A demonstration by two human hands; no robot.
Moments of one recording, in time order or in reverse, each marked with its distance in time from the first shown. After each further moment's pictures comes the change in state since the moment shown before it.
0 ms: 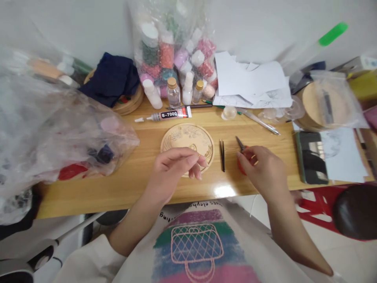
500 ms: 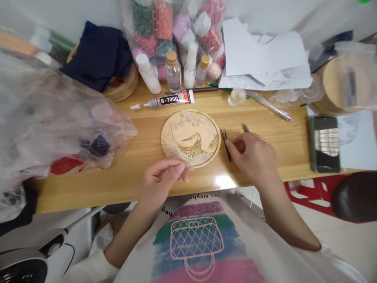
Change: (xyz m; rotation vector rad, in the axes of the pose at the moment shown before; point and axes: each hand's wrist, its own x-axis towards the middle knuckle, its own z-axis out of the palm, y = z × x) left_hand -0.044 -0.031 -0.042 0.236 0.116 -0.006; right_hand -0.001 -0.031 0.022 -0.126 -0.048 -0.096
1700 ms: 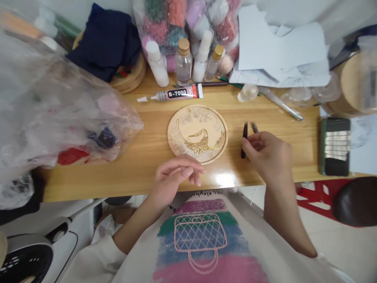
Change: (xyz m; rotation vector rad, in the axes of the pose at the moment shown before) left_hand 0.000 0.001 0.010 -0.278 -0.095 -0.038; right_hand -0.002 0.018 0.008 0.439 0.031 0.174
